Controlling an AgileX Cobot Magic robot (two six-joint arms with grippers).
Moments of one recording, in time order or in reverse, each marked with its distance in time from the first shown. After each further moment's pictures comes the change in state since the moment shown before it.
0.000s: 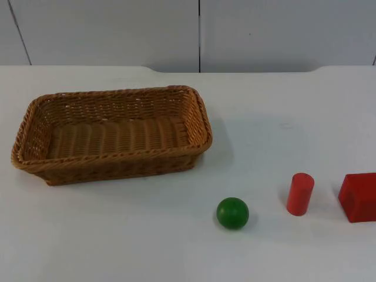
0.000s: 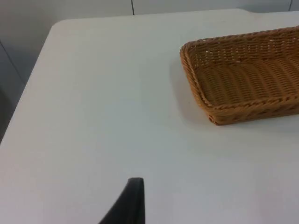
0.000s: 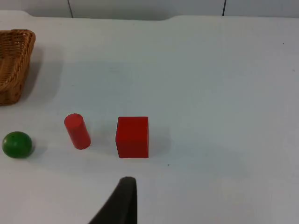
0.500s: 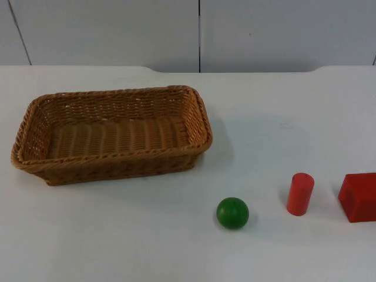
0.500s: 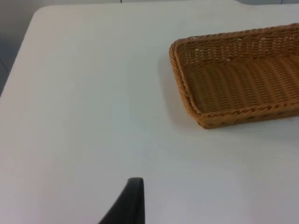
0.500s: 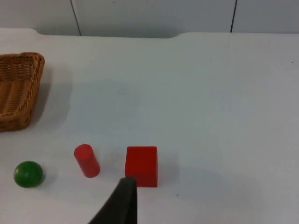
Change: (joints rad) right arm 0.000 0.315 -0.116 0.026 -0.154 0.000; left arm 0.000 0.298 -0.098 -0.040 -0.099 -0.011
